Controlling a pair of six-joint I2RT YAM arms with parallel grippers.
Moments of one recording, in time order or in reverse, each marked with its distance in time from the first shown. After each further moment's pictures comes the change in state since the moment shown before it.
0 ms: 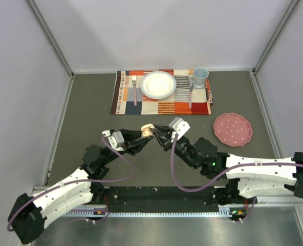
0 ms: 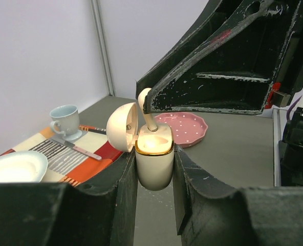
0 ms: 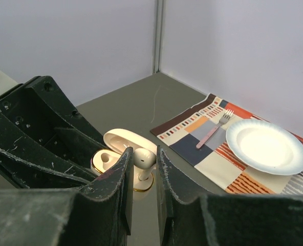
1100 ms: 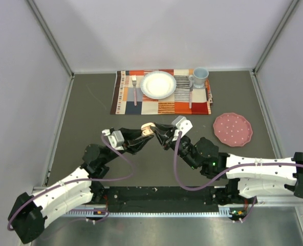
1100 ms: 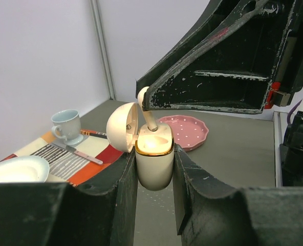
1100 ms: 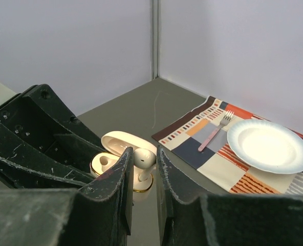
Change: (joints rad) left arm 0.000 0.018 0.018 0.011 0.005 0.000; right arm 0.000 -0.002 0.000 0.034 0.029 0.030
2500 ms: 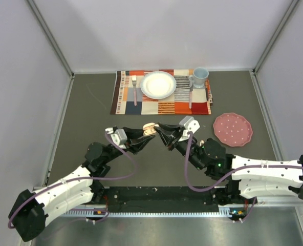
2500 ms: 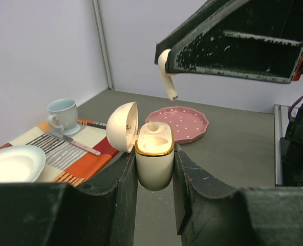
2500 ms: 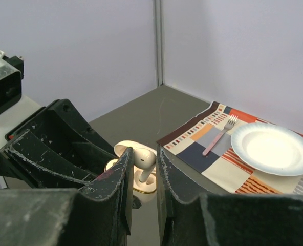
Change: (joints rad) left arm 0.000 0.042 0.003 -0.009 -0.004 -0.003; right arm -0.003 -0.082 -0.034 0.004 -0.018 0.026
